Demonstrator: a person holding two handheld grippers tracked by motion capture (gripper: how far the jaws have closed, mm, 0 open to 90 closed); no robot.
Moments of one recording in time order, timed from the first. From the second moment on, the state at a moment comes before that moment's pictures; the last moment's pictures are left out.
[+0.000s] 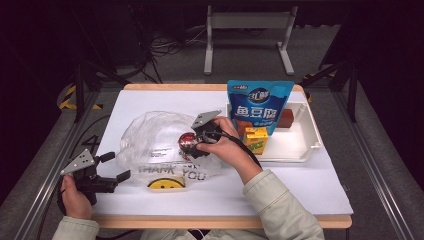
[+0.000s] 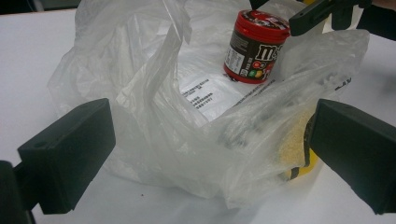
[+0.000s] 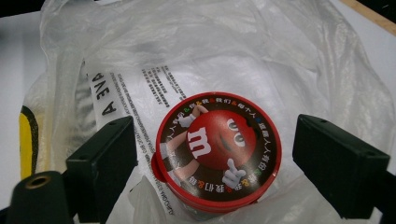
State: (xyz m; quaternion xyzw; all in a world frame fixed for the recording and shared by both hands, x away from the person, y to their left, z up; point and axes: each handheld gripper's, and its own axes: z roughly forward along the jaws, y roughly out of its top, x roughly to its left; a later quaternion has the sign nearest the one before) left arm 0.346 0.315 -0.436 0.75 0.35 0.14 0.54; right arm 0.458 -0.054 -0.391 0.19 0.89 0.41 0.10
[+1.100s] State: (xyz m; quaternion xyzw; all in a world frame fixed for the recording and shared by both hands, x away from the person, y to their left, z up) left arm 0.337 0.316 -0.434 0.76 0.35 0.15 0.54; right arm 0.467 -0.034 -0.425 0.21 0.91 0.34 0.10
